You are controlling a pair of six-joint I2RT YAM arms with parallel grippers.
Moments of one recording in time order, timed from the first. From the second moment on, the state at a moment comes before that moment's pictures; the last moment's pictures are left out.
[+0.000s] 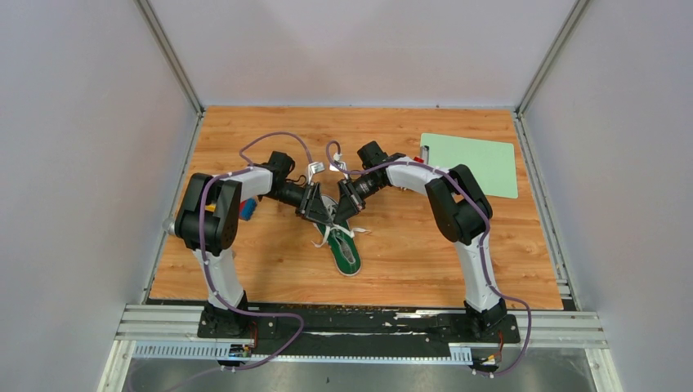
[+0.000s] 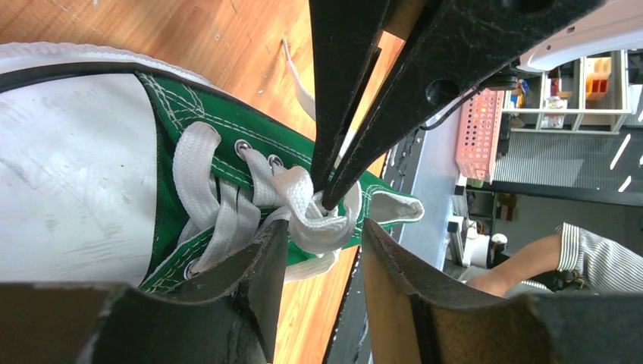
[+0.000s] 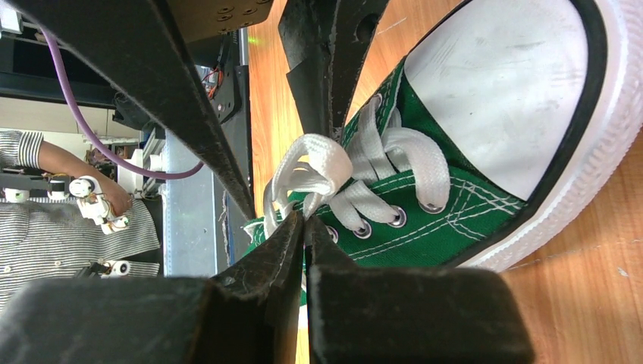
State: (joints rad) left arm -0.26 1.89 1.09 -0.56 1.17 0.13; right arm 0.57 2.21 1.56 -0.52 -1.18 -0.10
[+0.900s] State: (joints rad) left arm -0.28 1.83 1.00 -0.43 1.10 0.10; right arm 0.58 2.15 1.52 -0.52 -1.18 -0.09
